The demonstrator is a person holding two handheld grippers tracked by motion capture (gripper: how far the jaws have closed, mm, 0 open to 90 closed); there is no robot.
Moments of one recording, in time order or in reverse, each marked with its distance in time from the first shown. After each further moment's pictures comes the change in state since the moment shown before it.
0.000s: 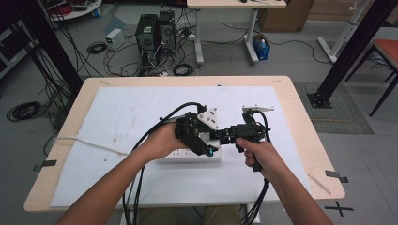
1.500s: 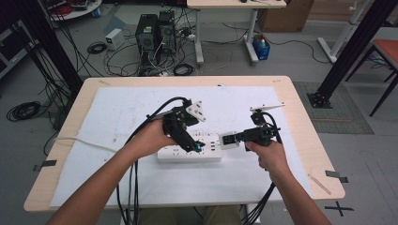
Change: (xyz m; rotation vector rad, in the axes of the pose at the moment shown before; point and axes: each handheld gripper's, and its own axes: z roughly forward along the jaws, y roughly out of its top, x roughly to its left) left arm 0.015 -0.030 -0.024 0.083 0.111 -0.148; right arm -0.009 0.001 -0.027 -0.003 -0.333 -0.199
